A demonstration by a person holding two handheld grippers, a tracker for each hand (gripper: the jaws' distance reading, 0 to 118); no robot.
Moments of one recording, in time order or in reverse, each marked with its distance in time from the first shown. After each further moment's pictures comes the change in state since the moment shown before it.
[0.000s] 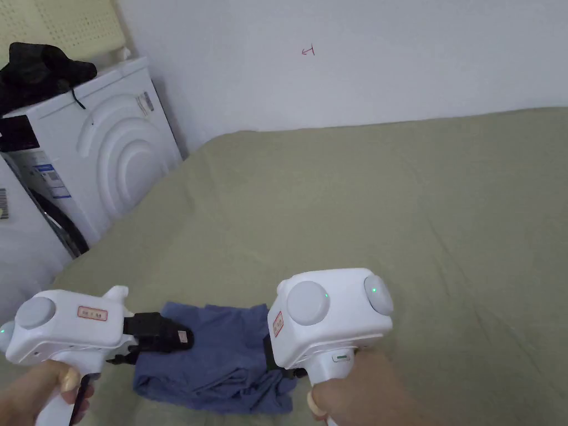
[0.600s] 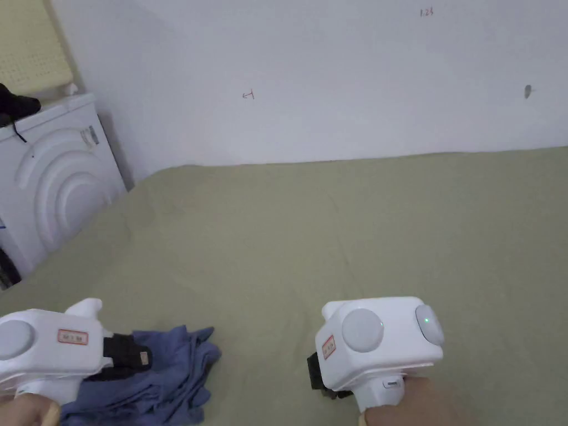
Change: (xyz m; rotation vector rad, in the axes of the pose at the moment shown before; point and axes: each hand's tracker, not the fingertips) left arm 0.169 -0.077 0.001 0.124 0.122 -0.177; right arm 0.146 -0.087 0.118 0.073 -0.139 -0.112
